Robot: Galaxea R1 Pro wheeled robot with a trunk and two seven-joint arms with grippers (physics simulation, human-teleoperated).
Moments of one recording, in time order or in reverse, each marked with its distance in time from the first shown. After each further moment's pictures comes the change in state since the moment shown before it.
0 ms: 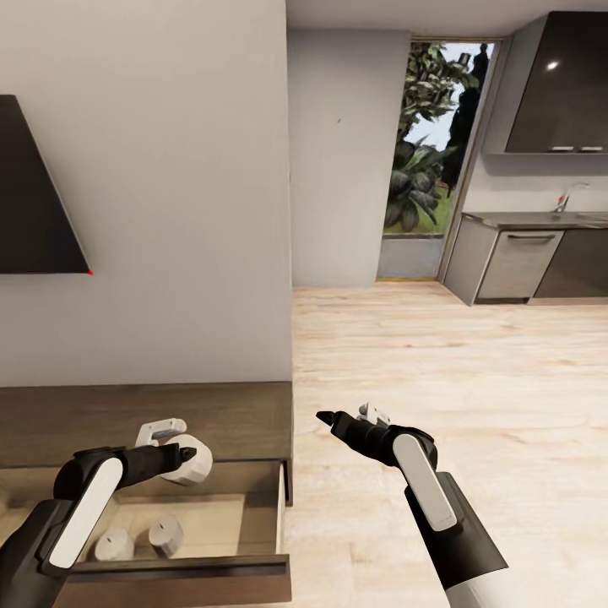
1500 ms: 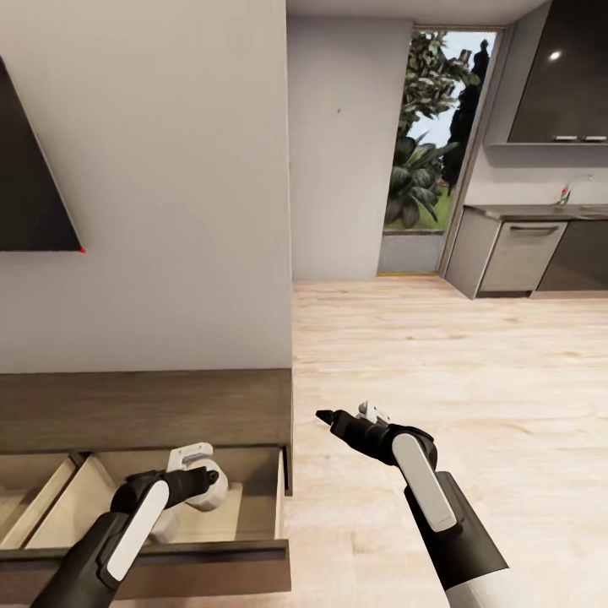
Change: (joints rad) left arm -0.009 -0.118 -0.105 0.250 -0.022 -0.216 0.120; right arm 0.000 0.000 0.008 -0.012 0.012 -0.003 0.000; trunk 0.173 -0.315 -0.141
